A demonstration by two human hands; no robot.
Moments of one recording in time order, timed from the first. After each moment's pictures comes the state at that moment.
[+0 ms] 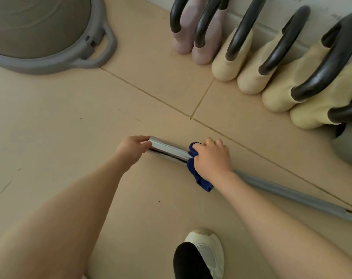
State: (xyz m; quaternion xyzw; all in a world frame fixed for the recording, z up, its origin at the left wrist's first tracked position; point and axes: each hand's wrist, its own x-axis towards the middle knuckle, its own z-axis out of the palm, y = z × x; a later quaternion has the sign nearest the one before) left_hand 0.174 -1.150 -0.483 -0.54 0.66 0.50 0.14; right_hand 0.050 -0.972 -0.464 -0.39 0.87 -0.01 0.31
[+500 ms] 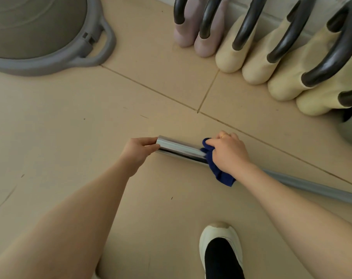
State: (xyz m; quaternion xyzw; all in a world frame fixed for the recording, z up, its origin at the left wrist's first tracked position) left_hand 0.196 -1.158 -0.490 -0.50 0.62 0.60 0.12; right_hand 0.053 -0.976 -0.462 -0.31 0.89 0.00 0.34
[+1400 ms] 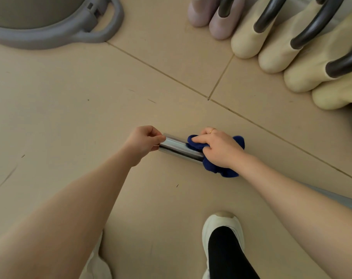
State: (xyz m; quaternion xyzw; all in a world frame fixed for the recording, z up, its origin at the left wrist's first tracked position) left_hand 0.209 -1.160 -0.496 -0.49 0.62 0.60 0.13; right_hand 0.074 -0.995 -0.475 -0.36 0.81 -0.11 0.45
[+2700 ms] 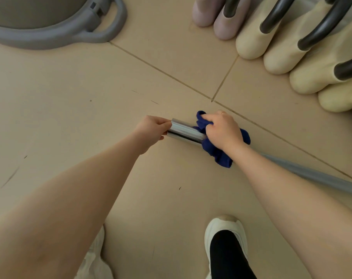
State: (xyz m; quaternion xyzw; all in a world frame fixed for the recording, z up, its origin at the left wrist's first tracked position) left_hand 0.176 -1.171 -0.490 -0.49 0.63 0.58 0.15; right_hand 0.056 -1.024 -0.491 -0.26 0.88 -0.18 0.35
